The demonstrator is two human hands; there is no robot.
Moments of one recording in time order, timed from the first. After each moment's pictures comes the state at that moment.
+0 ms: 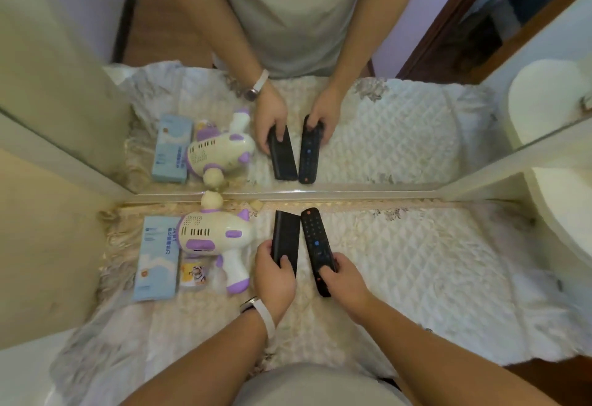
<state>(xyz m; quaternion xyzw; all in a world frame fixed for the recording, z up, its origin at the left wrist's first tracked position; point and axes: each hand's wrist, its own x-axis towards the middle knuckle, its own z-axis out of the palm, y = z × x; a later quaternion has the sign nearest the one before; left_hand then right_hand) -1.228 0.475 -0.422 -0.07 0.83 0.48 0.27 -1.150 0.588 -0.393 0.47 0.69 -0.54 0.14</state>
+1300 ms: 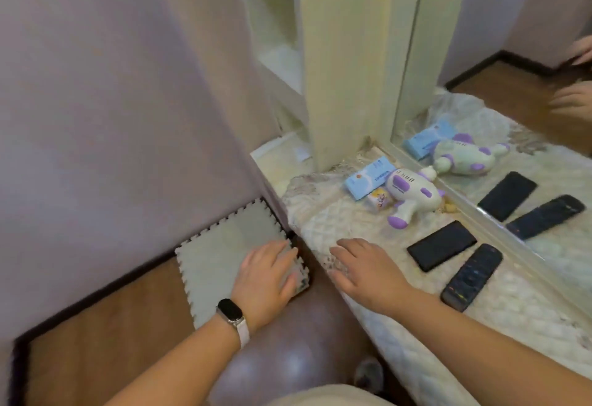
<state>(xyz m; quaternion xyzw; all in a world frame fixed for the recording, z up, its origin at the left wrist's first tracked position) -0.967 0.273 -0.316 -0.06 0.99 0.08 -0.08 -1.100 0.477 -0.328 -0.46 0.87 -0.18 0.07</state>
